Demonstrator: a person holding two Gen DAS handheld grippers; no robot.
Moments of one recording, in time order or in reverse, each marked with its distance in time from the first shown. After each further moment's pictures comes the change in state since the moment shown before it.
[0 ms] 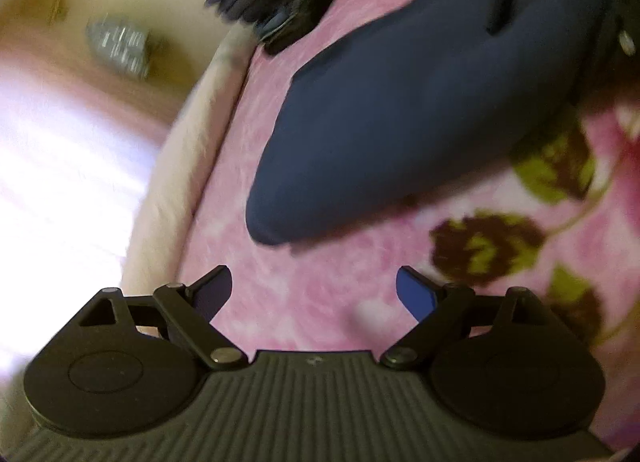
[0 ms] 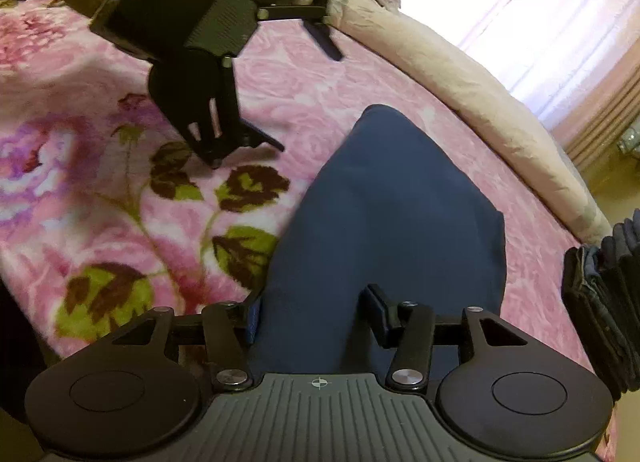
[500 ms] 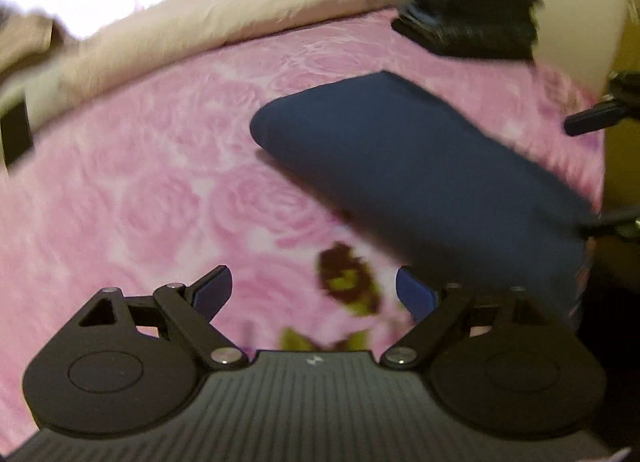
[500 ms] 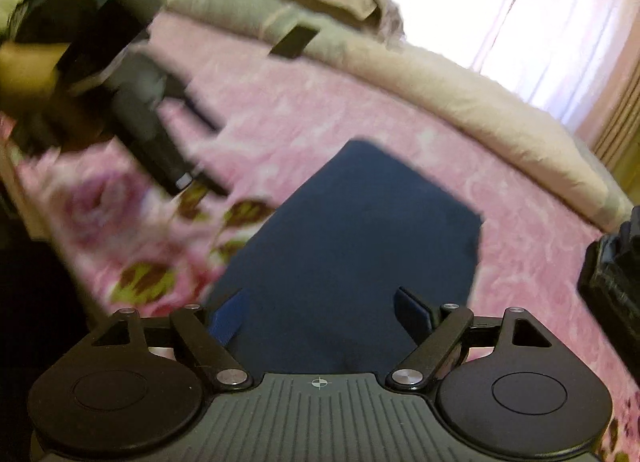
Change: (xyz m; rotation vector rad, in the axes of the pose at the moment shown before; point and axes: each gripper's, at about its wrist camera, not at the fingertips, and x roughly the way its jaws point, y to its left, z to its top) left arm -0.046 0.040 -0.002 -0.967 0.162 -0.266; right arm -0.064 -0.094 -0.020 0.106 -0.153 0.175
